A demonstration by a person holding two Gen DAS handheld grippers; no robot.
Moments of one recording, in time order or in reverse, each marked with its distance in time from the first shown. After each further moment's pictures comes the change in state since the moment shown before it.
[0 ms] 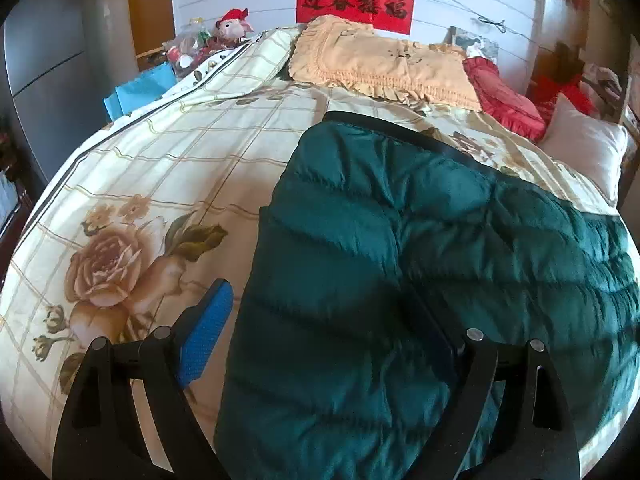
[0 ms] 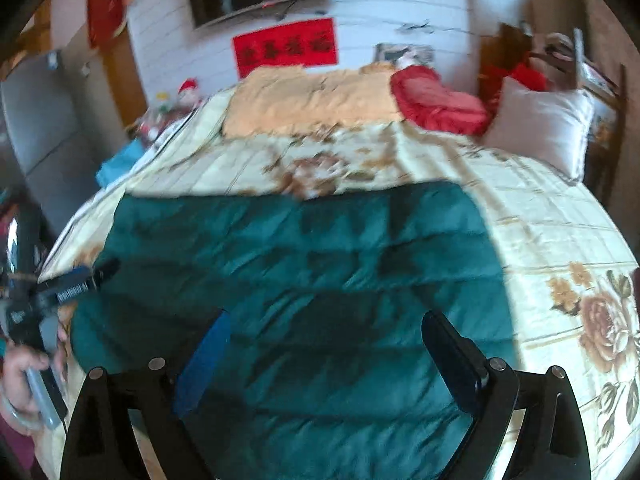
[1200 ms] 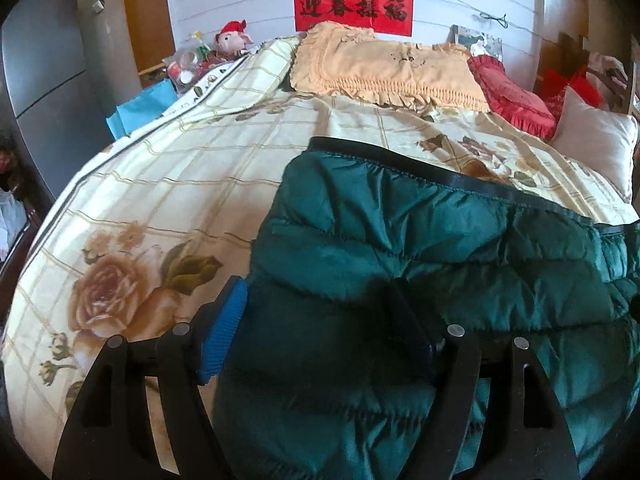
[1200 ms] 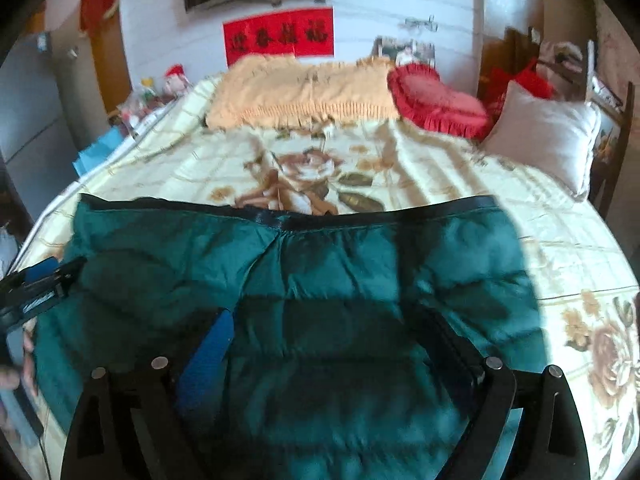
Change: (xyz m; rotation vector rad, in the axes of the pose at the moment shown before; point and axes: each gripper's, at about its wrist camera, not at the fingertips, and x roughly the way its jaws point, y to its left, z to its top) left arm 0.017 -0.013 0.021 0.031 -0.041 0.058; right arm 0.044 -0.005 0.028 -0.032 -0.017 -0.072
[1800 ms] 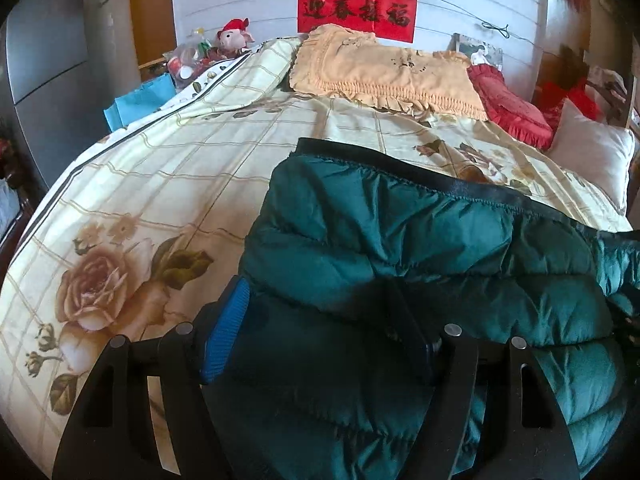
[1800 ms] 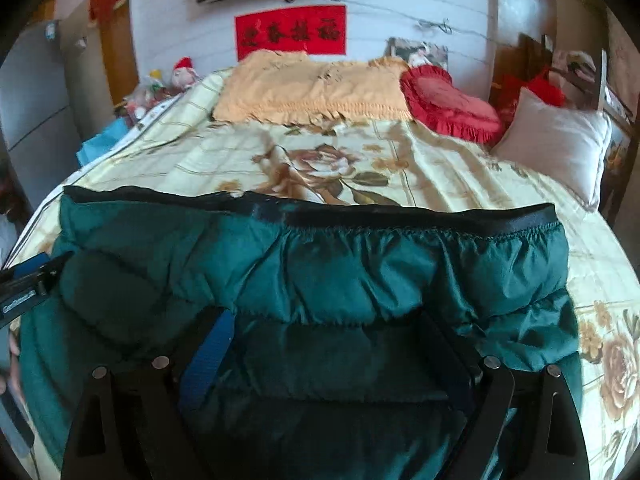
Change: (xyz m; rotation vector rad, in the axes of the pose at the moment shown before) left arm 0.014 -0.001 -0.003 -0.033 -0.004 -0.028; right arm 0.041 0.013 0.005 -0.021 0.034 0.005
